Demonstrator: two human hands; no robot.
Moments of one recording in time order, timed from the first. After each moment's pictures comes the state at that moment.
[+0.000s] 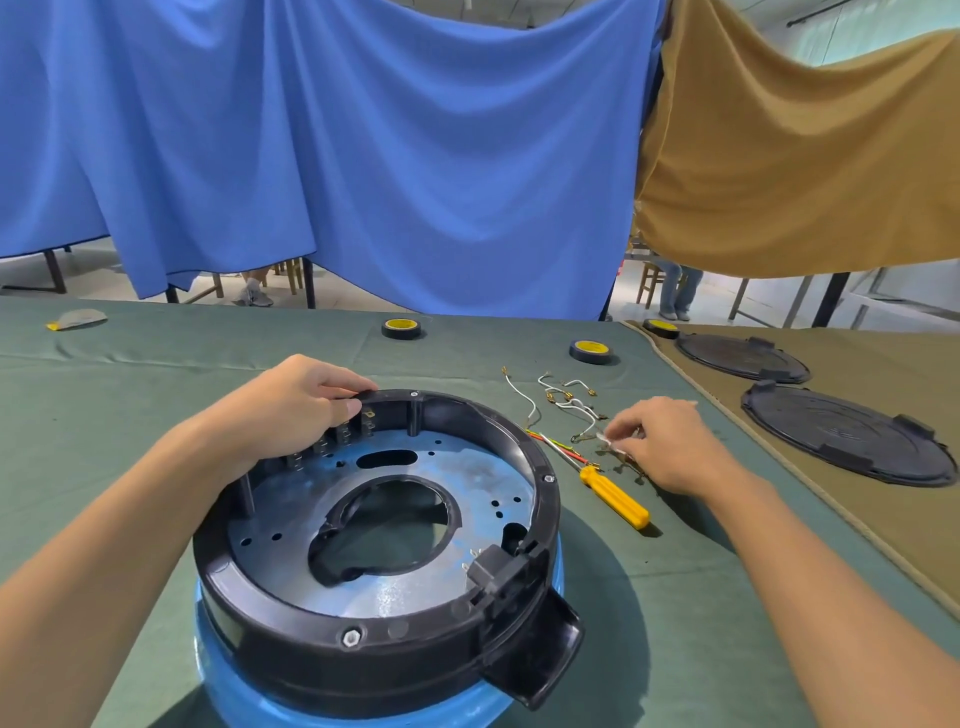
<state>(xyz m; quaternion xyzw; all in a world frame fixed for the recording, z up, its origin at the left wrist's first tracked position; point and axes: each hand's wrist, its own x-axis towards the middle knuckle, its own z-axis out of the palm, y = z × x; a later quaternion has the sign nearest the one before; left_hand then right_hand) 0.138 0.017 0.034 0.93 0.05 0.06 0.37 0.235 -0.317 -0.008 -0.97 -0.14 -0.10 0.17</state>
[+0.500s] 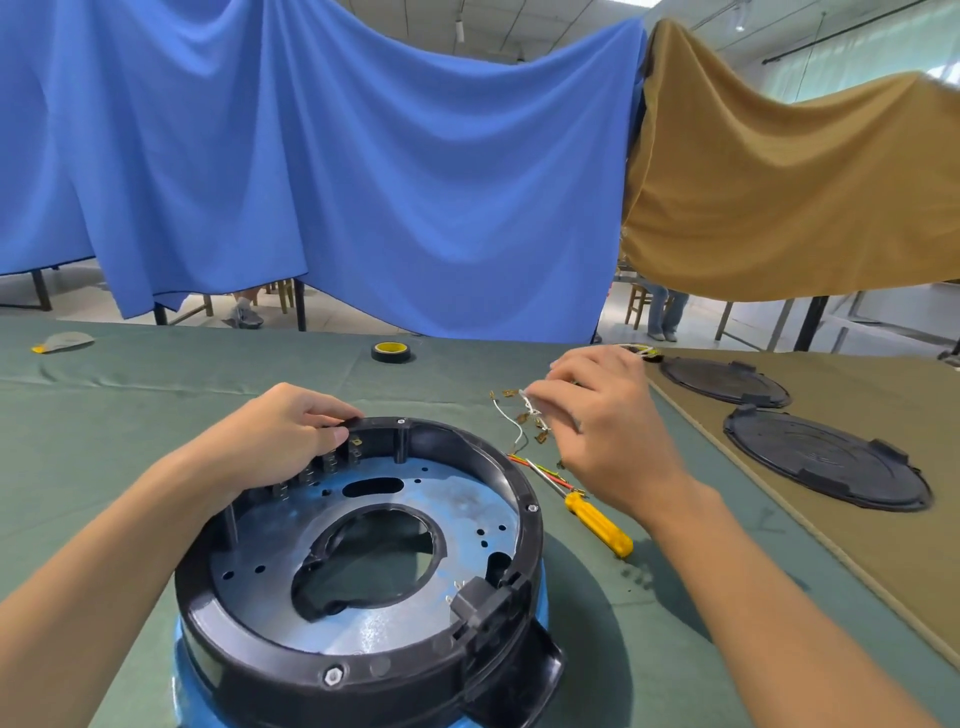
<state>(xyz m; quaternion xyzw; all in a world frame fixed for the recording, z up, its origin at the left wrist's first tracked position) 0.139 0.019 0.035 0.93 0.05 0.06 0.37 0.192 -0.266 0.031 -0.82 -0.35 -0.44 0.14</state>
